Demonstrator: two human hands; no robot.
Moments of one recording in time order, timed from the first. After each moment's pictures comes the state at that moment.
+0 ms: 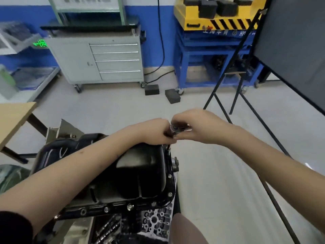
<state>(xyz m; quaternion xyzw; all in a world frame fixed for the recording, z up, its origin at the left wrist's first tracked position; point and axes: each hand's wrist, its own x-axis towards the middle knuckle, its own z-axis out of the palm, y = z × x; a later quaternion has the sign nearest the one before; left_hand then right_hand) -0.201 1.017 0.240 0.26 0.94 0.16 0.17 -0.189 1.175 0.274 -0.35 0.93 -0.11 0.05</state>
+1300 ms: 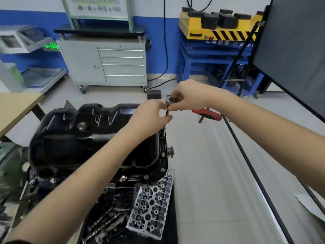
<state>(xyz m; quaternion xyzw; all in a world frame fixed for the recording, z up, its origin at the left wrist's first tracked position) -0.125 1.032 0.229 0.07 0.95 0.28 -0.12 -0.190 1.170 0.278 -0.33 0.94 -0.05 0.04</state>
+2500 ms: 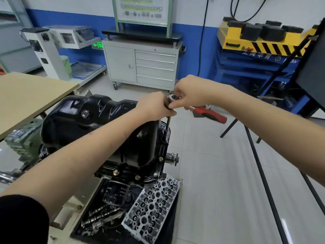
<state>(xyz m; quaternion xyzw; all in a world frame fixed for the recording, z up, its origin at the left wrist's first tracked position) -0.174 1.032 0.225 -0.03 0.97 0.22 -0.05 -0.224 1.164 0.284 -0.47 0.88 0.01 0.00</state>
